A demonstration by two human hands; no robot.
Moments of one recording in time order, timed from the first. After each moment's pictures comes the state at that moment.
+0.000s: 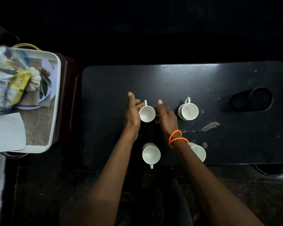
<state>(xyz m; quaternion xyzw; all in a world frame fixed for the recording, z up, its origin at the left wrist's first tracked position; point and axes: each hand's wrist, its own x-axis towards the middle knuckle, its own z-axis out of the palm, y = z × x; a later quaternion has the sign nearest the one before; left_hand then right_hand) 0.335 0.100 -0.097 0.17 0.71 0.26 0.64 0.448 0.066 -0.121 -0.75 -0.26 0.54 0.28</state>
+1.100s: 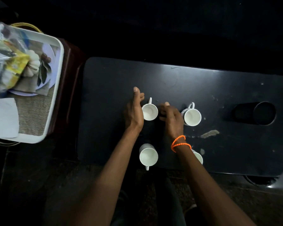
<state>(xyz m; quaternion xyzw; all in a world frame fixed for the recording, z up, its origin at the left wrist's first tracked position) 0.334 0.106 -0.112 0.23 0.73 0.31 0.57 0.452 0.070 -0.122 -0.75 -0.20 0.51 0.36</state>
